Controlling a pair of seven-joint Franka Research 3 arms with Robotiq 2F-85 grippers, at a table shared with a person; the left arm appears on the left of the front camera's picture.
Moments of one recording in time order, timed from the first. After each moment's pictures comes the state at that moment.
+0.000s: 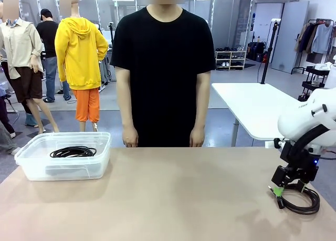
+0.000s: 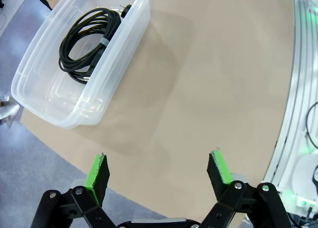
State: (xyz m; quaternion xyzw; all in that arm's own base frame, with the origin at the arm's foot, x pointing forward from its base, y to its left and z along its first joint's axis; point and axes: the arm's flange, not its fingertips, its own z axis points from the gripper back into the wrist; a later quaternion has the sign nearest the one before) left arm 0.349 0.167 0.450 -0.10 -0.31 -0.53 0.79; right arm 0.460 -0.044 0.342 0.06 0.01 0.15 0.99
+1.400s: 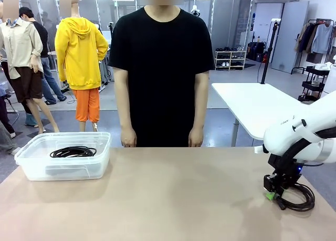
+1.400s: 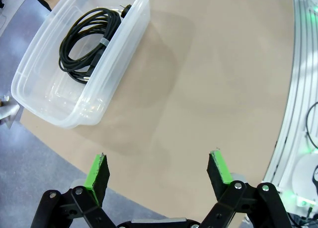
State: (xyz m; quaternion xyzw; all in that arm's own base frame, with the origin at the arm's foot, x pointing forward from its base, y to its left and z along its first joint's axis) left arm 0.349 0.167 0.450 -0.10 -0.31 -0.53 0.79; right arm 0.482 -0.023 0.304 0.04 -0.03 0.16 0.99
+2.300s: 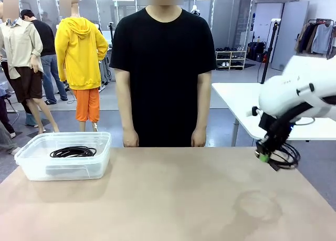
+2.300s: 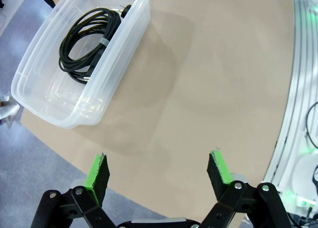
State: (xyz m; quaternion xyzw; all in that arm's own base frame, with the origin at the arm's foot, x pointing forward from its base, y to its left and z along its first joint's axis) left arm 0.349 0.167 0.450 -0.10 -0.31 -0.53 0.79; right arm 0.505 0.036 0.444 0.01 -0.08 0.24 0.97
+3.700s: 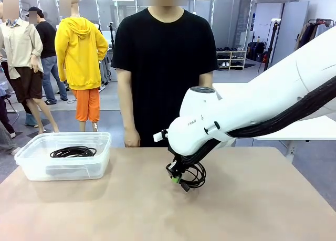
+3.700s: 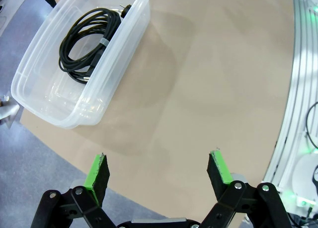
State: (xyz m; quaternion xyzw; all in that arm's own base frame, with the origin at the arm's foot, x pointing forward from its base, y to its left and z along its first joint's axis) left arm 0.349 0.167 0.450 -0.10 -0.31 -0.53 0.79; right arm 0.490 0.313 0.355 0.06 -0.09 0.38 0.92
